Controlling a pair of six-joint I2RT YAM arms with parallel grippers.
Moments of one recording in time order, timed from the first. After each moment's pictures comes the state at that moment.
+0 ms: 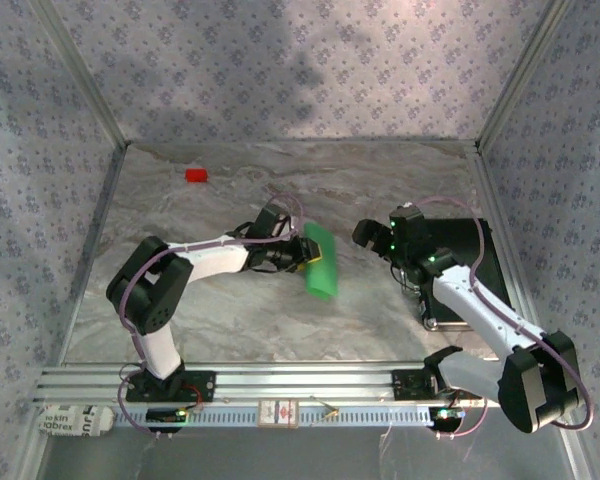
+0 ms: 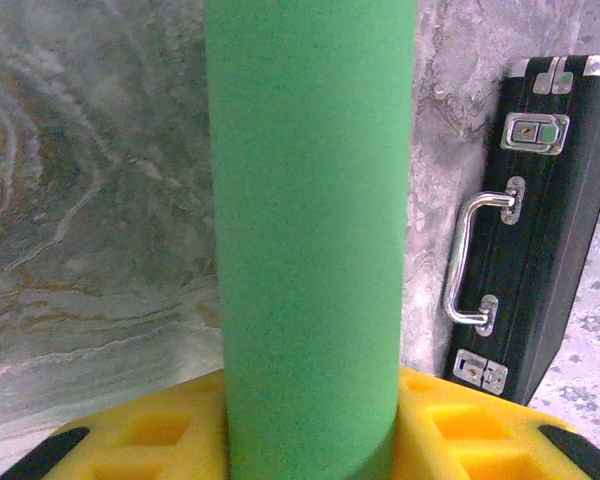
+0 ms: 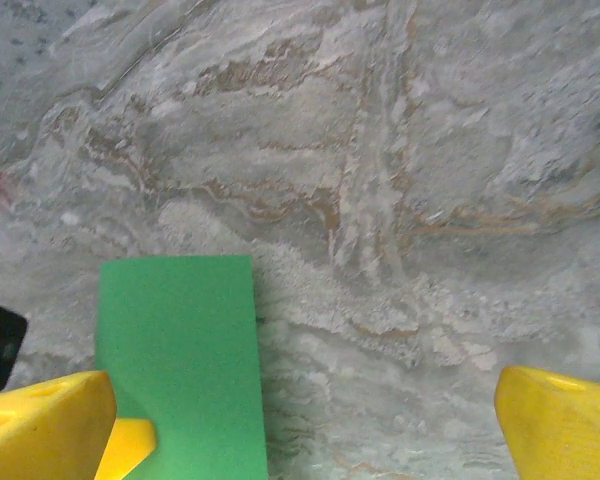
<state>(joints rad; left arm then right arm) -0.69 1.78 0.97 0.01 0.48 -1.05 0.40 1.13 0.74 -0.33 0.00 0.77</state>
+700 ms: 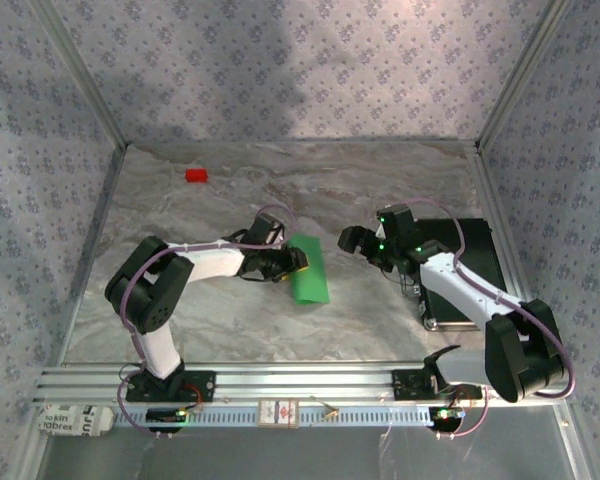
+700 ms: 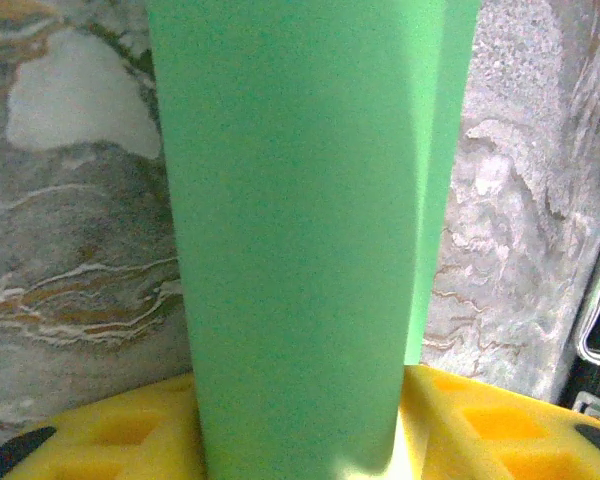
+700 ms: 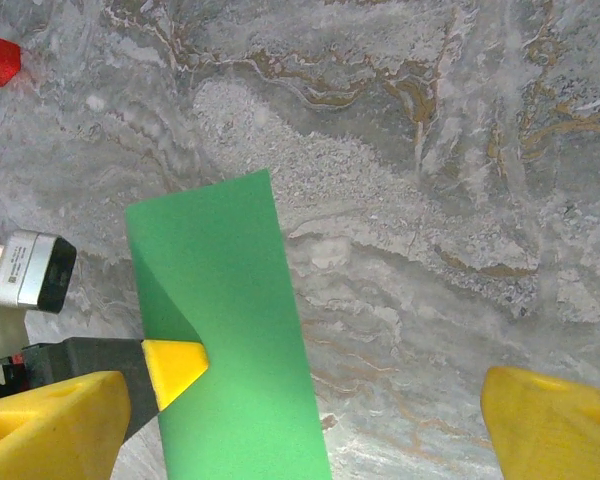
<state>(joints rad) -0.67 1.78 0.93 -0.11 0.35 -0.97 0.40 1.29 0.76 -0.29 -0.23 0.75</state>
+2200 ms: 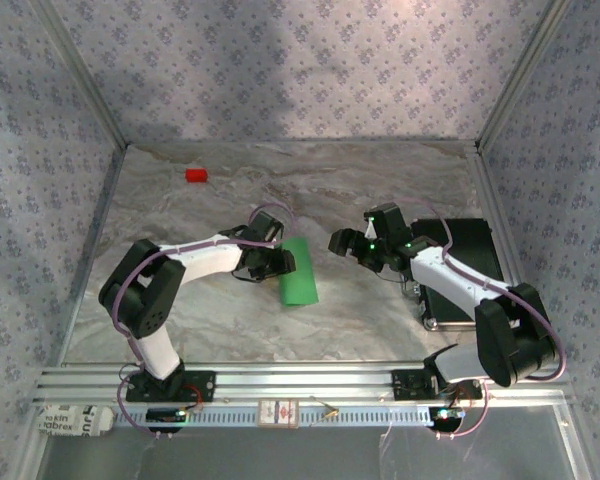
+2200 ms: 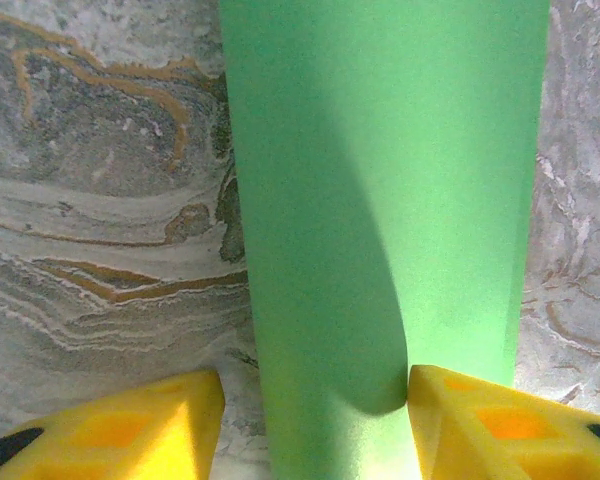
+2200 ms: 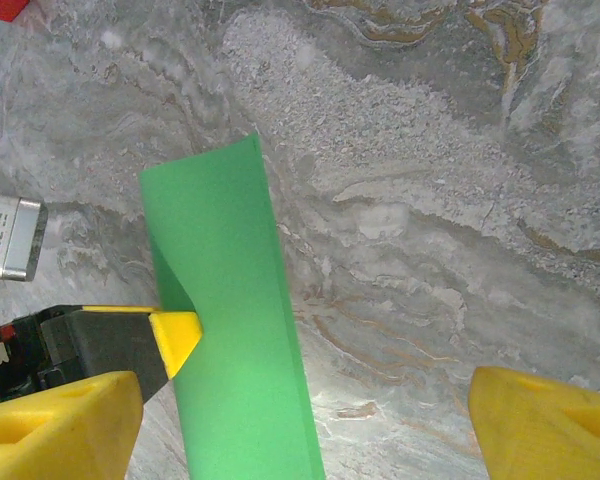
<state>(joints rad) -0.66 1.74 0.97 -0.36 0.17 -0.82 0.44 1.38 0.79 -0.26 -0.31 0.74</state>
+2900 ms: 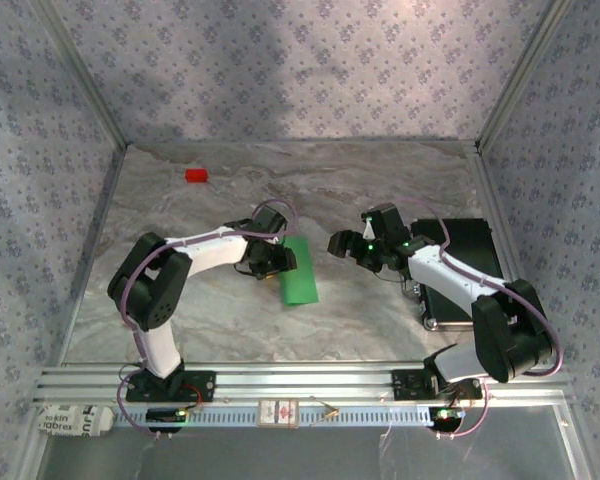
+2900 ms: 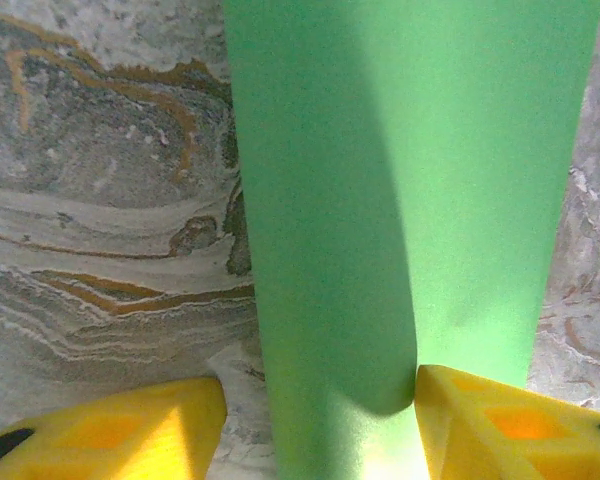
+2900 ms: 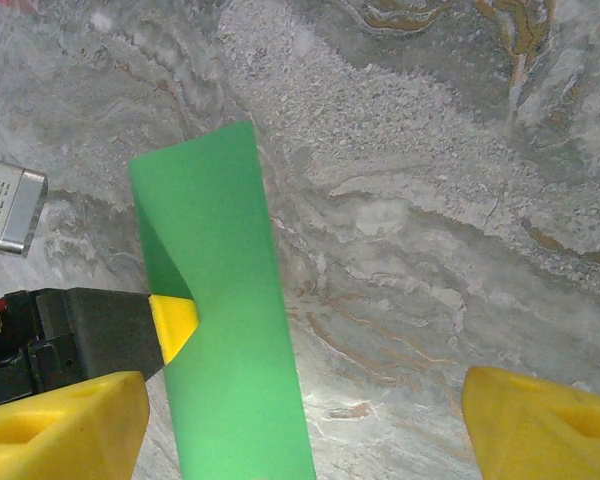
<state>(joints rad) -0.65 1.81 1.07 -0.47 0.18 -0.82 0.45 1.40 0.80 -0.26 -0.31 0.72</state>
